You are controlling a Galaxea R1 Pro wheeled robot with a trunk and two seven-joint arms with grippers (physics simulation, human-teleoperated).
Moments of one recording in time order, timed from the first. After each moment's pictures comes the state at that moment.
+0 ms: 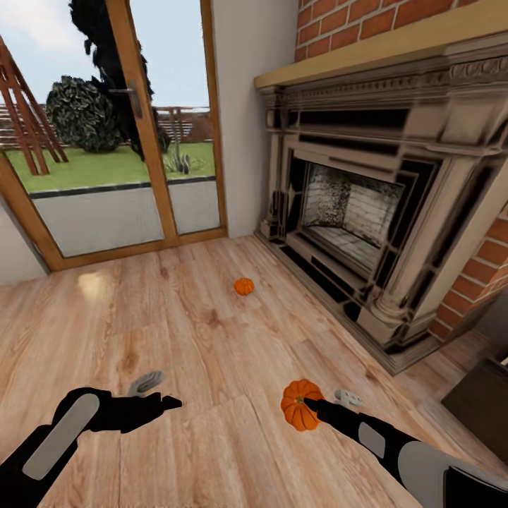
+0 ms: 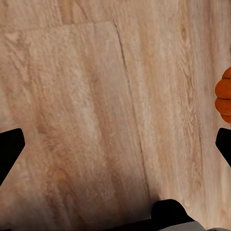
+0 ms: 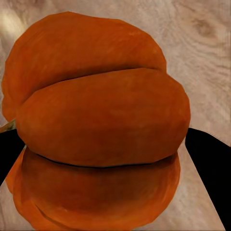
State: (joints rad) left arm -0.37 0.38 -0.23 -1.30 1.20 0.98 0.27; right arm -0.76 -0.11 1.23 -0.08 -1.60 0.03 0.41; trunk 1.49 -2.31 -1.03
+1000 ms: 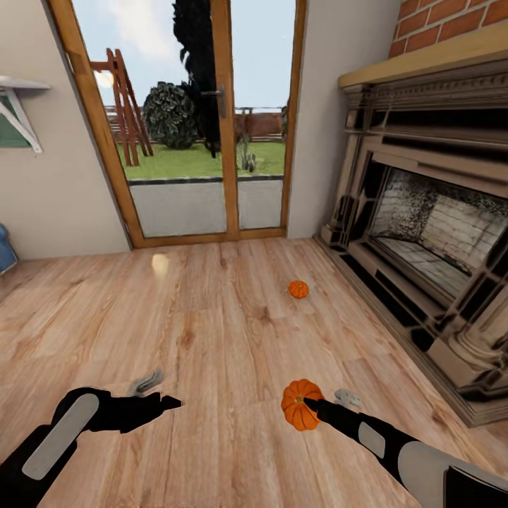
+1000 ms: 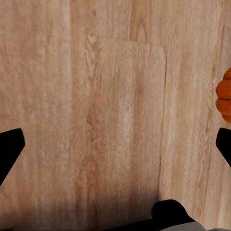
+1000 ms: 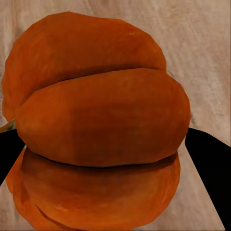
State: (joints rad) left arm -0.37 0.38 -0.23 -1.30 1.20 0.98 0.28; right arm -0.76 -0.11 1.23 -0.08 -1.60 0.02 0.41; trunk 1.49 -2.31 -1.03
